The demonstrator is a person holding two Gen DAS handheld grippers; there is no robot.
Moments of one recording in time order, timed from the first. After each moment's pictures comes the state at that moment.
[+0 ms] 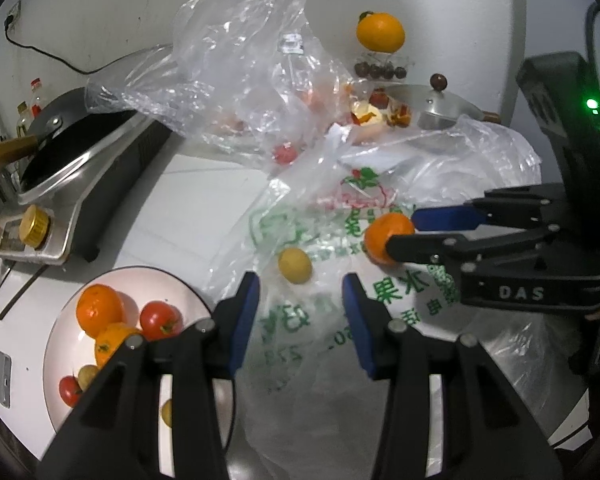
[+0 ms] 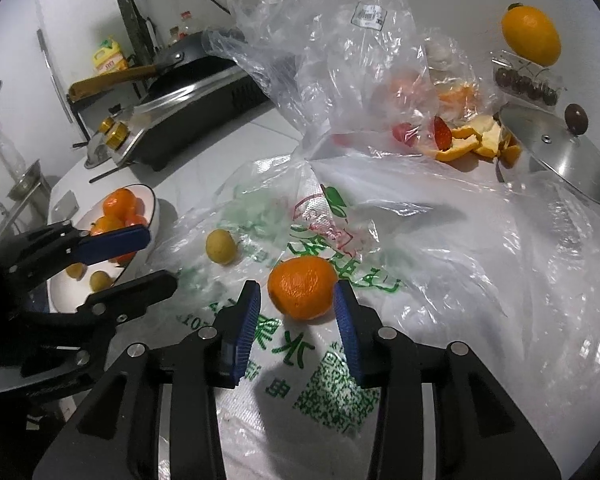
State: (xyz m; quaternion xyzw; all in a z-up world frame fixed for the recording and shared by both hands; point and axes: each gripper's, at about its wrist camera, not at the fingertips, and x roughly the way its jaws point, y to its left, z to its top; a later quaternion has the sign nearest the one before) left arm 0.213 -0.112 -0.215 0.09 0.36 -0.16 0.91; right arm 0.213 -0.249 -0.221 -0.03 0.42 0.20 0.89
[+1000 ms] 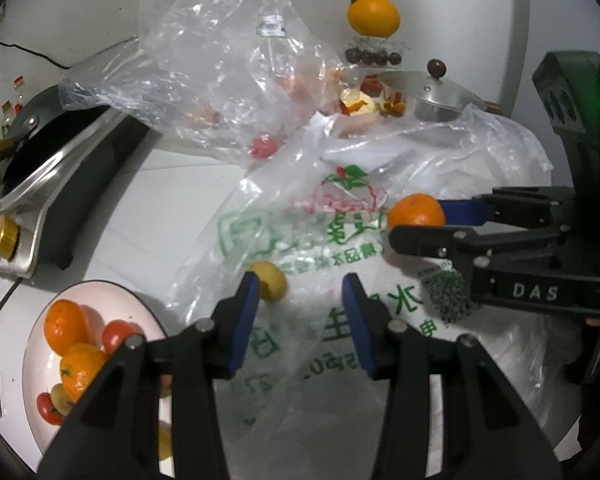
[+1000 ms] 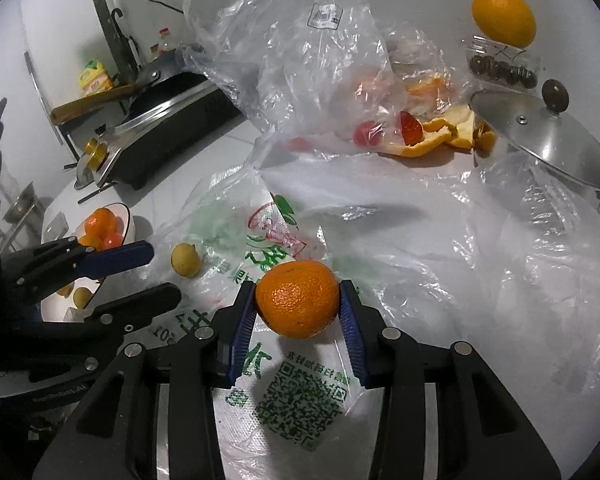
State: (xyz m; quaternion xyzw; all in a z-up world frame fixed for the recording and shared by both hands) left arm 0.236 -0.140 -0.228 0.10 0.38 -0.17 0.90; right arm 0.221 -0.281 -0.227 0.00 0.41 0.19 0.89
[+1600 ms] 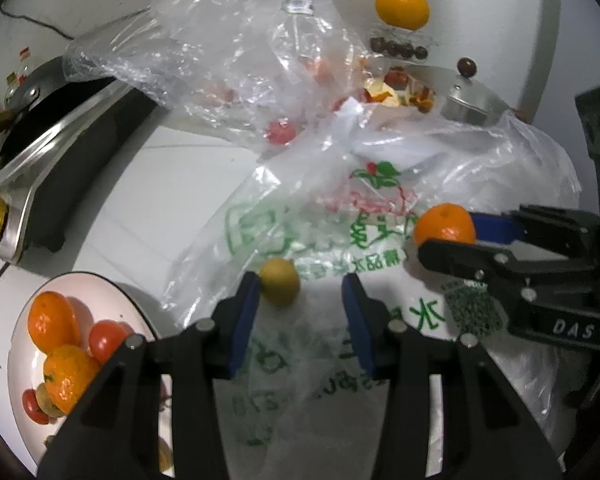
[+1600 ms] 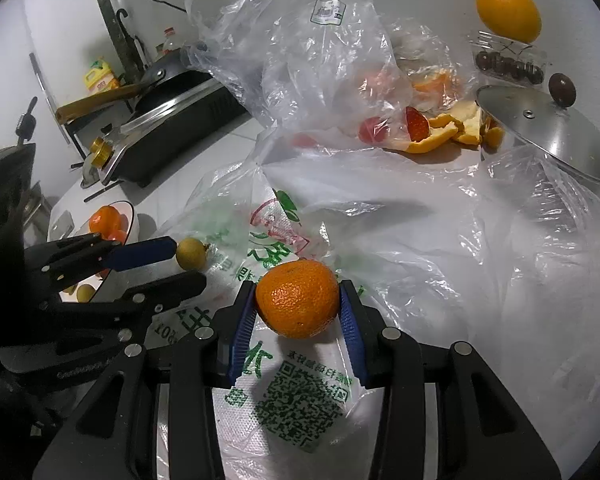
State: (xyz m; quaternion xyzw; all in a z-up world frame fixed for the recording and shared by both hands) left arm 0.258 -0.132 -0.240 0.06 0.41 -0.15 0.90; right arm 0.222 -0.282 -0.229 0.01 0.41 0.20 0.89
